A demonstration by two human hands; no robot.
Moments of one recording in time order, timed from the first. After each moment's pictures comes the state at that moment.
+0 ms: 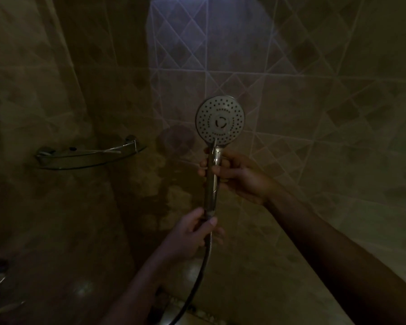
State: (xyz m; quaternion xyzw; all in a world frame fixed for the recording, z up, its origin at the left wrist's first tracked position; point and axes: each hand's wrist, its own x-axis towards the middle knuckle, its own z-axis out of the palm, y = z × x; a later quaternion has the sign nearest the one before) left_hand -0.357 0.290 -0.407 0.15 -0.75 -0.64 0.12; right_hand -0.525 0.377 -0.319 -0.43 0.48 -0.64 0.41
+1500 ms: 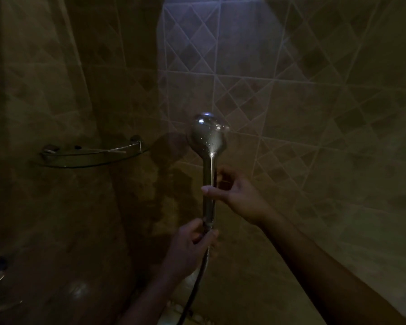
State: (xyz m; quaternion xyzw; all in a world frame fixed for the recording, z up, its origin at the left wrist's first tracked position) left_hand -0.343 0.294 -0.429 0.18 -0.76 -0.58 0.23; right_hand -0.496 0.368 -0.343 -0.46 0.62 -0.59 0.24
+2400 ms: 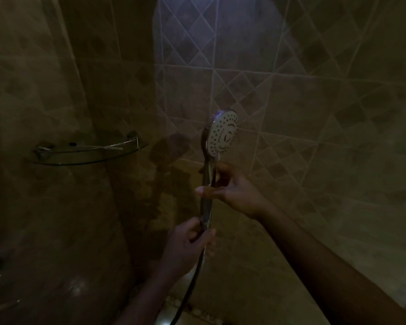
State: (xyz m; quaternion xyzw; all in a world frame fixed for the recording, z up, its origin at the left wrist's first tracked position) left_hand -0.341 0.288 -0.436 0.19 -0.75 -0.59 0.23; right_hand -0.482 0.375 -0.325 -0.47 0.68 -0.51 0.22
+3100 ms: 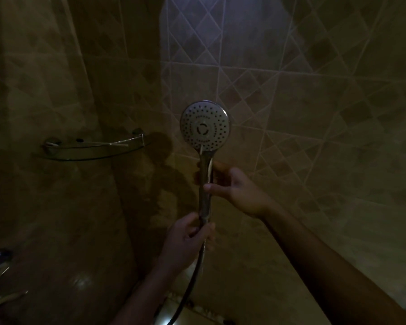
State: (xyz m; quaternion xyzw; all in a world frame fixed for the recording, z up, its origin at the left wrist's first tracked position) left_hand -0.333 0.284 -0.434 0.20 -0.73 -0.60 0.25; right_hand -0.482 0.369 -0.333 -0.49 0.60 -0.55 0.31
